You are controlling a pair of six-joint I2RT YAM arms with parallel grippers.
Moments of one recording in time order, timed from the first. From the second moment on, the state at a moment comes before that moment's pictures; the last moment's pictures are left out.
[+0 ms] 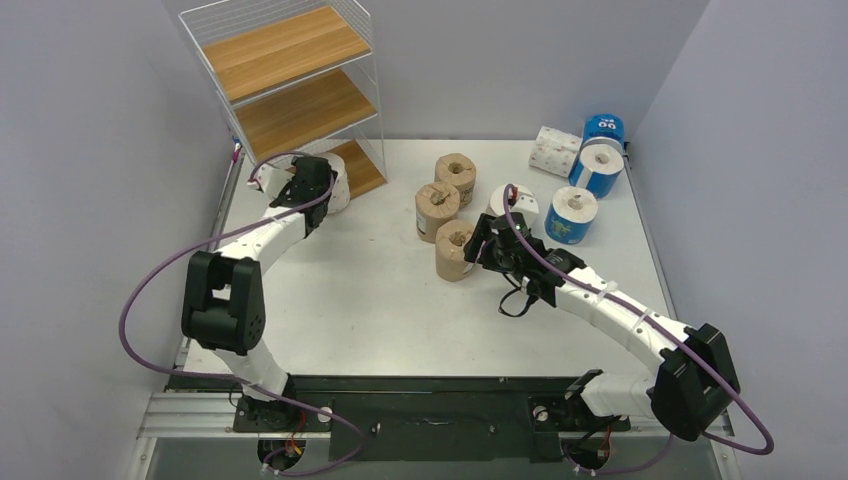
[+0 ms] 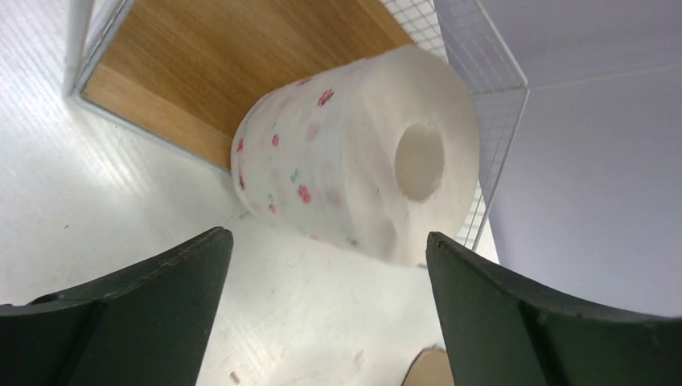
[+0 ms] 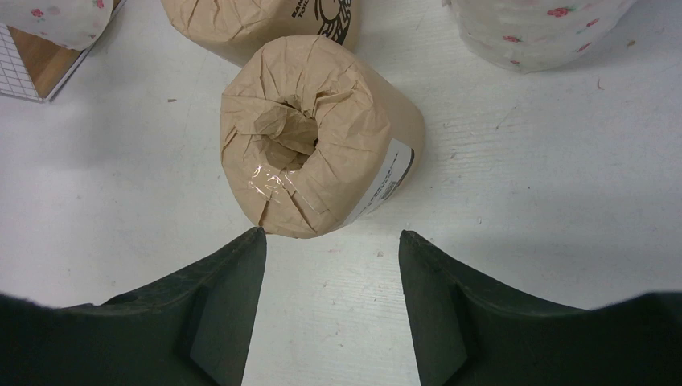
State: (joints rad) left arm -0.21 1.74 1.22 -0.18 -0.55 -1.30; right arm 0.63 1.26 0.89 -0.32 0.25 0.73
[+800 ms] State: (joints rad) left arm -0.11 0.84 0.83 -0.48 -0.46 -0.99; right arm 0.88 1.51 1.10 0.08 0.24 0.55
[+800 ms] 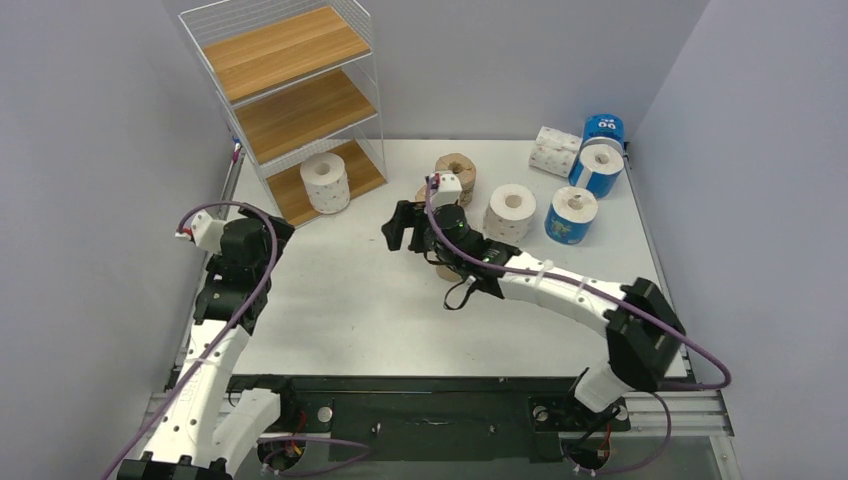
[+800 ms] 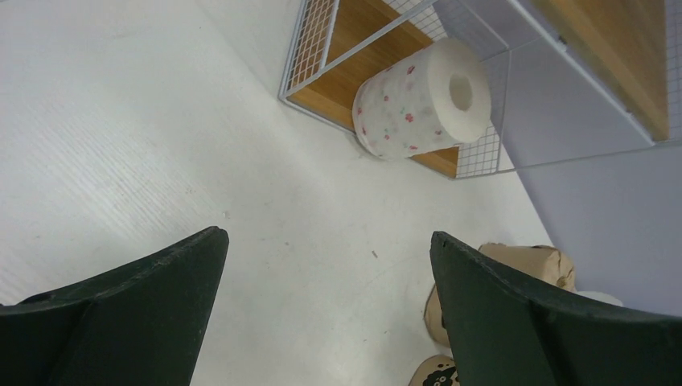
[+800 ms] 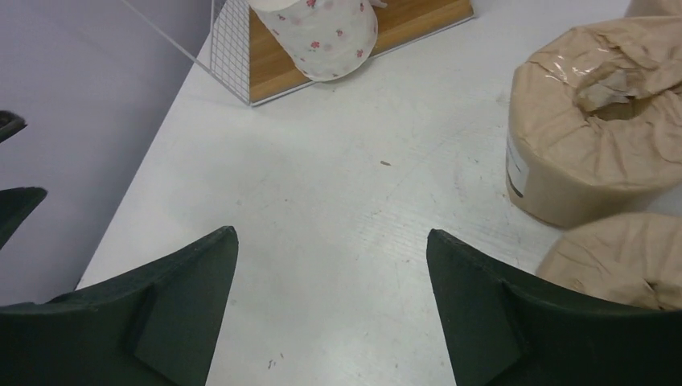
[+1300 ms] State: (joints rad) left arm -0.11 0.82 0.75 -0.64 -0.38 -0.97; right arm 0.75 2.20 1.58 0.26 -0.03 0.71
